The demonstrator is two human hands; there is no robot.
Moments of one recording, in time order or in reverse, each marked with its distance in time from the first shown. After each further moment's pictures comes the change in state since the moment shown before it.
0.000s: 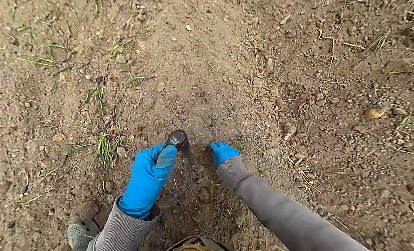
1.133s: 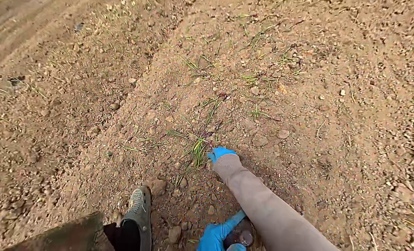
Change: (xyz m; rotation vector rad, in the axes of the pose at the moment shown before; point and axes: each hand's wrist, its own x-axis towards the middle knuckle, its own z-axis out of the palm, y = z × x) left_hand -0.077 -0.116 -0.049 -0.052 0.218 0.015; right_hand 0.130 -0.339 -0.015 -0.360 -0.303 -0.354
